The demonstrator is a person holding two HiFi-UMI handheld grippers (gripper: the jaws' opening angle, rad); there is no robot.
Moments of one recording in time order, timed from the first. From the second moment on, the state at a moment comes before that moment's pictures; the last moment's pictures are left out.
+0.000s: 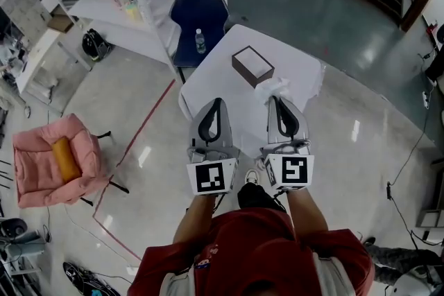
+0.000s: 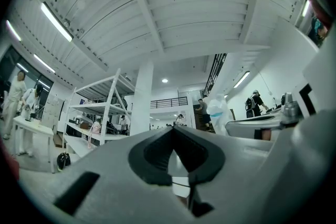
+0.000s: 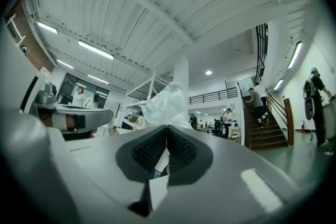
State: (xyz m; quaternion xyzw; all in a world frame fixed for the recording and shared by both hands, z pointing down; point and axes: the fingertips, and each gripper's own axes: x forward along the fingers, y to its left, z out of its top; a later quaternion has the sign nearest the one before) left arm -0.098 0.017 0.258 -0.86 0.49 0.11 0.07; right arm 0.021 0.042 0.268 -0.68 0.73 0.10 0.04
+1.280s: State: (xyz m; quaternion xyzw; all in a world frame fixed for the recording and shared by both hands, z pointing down) left arm 0.020 -0.163 0.269 -0.84 0.53 0.09 0.07; right arm 0.145 -0.145 0.293 -0.65 0.76 0.06 0.04
